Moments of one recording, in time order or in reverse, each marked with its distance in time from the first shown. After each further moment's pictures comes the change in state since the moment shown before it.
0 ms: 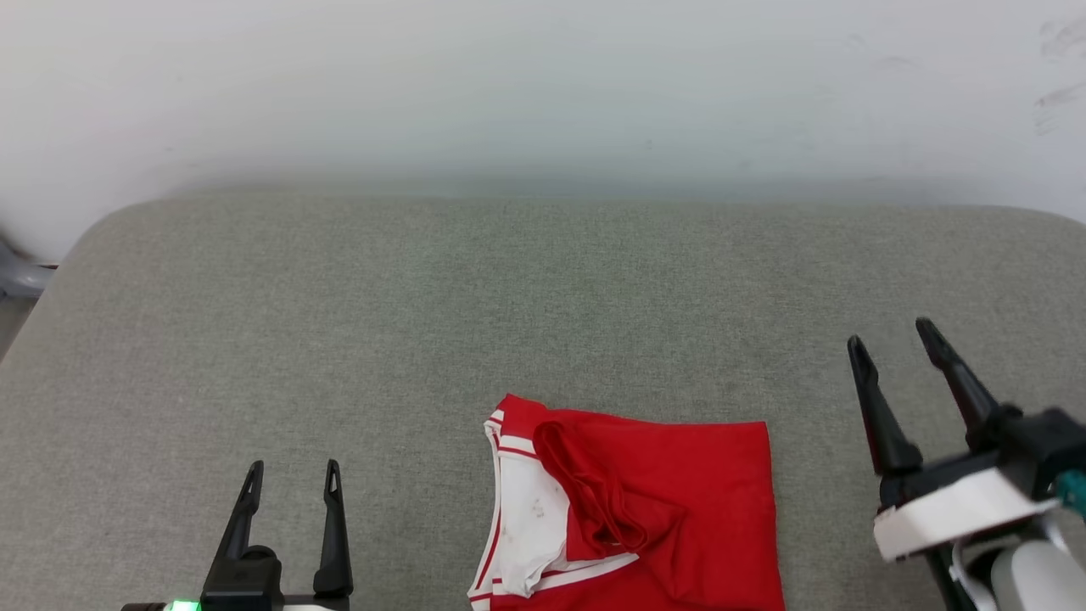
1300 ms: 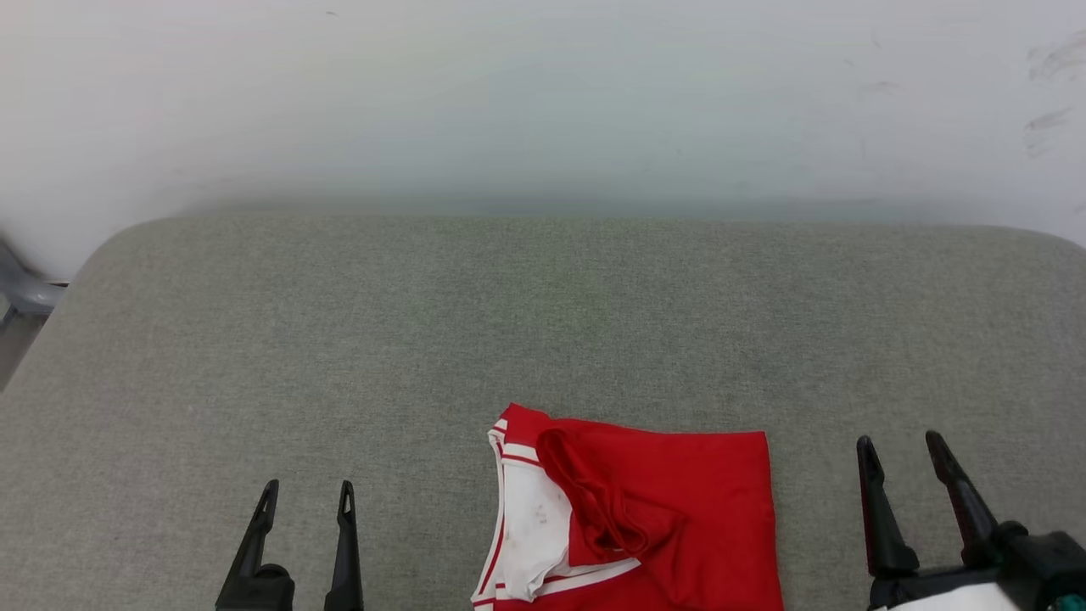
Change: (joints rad) left arm 0.040 0.010 -0.025 -0.010 0.001 -0.006 0.000; right arm 0.297 0.222 -0.160 -0.148 -0.108 0.000 -0.007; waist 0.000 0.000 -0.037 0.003
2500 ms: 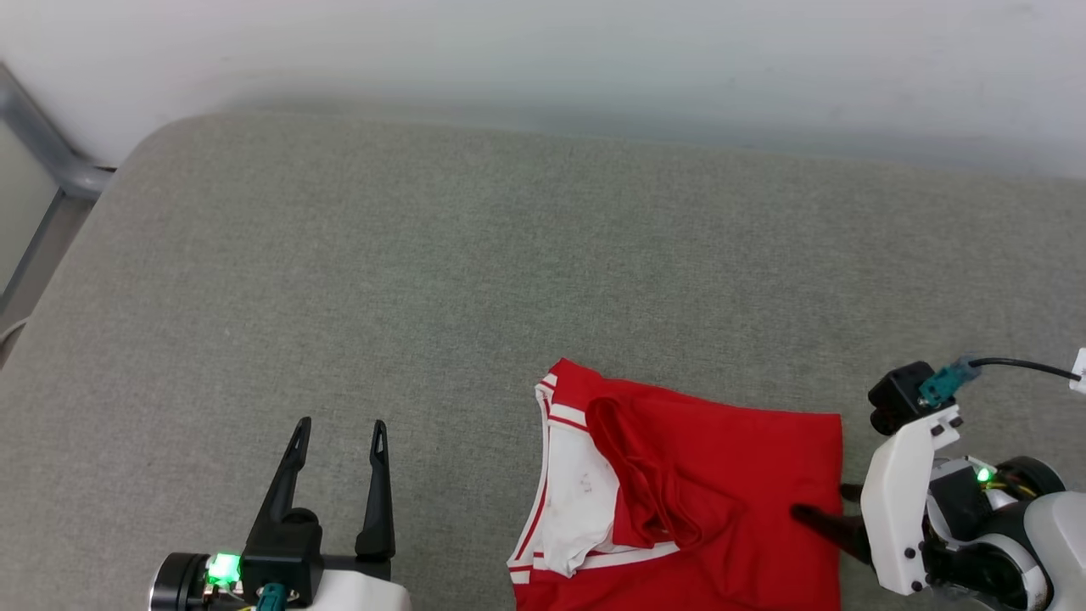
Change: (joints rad) left arm -0.112 -0.027 -0.043 0.011 -0.002 -0.008 0.000; right arm -0.380 -0.396 0.345 0.077 0.564 0.000 1.163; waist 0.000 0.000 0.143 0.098
